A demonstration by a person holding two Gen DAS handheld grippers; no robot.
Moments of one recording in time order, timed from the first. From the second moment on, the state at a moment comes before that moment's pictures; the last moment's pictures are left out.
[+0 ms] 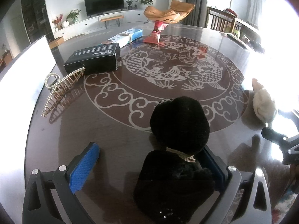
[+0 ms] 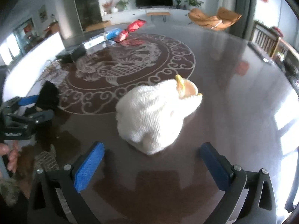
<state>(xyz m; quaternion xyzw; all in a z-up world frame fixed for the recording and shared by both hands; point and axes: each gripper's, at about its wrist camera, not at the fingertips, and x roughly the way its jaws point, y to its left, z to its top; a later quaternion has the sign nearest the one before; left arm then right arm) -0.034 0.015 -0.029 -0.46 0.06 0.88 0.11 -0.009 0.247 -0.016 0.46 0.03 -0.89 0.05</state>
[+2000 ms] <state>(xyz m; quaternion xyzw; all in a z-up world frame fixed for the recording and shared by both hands) -0.033 0.012 -0.028 -0.46 0.05 0.88 0.09 -0.006 0.245 -0.021 0.46 0.03 -0.89 0.05</state>
